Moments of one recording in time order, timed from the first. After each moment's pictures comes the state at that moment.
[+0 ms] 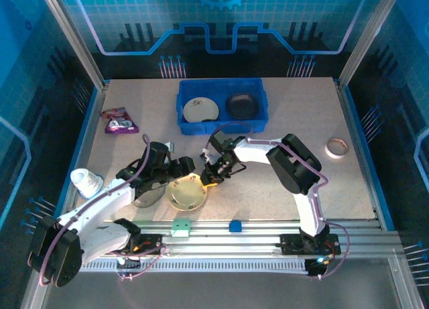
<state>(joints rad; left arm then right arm) -0.44 1.05 0.57 -0.32 0.20 -0.82 0.73 2.08 1.29 -0.51 -0.74 0.40</state>
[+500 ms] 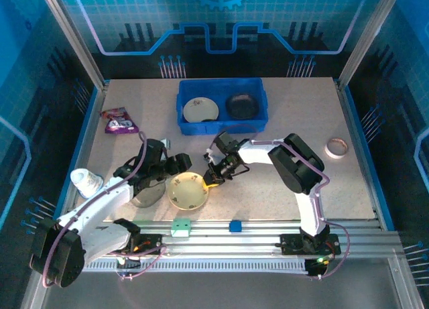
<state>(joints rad) -0.38 1.05 0.60 -0.34 0.20 -0.77 0.70 2.05 1.19 -0.40 -0.79 0.46</state>
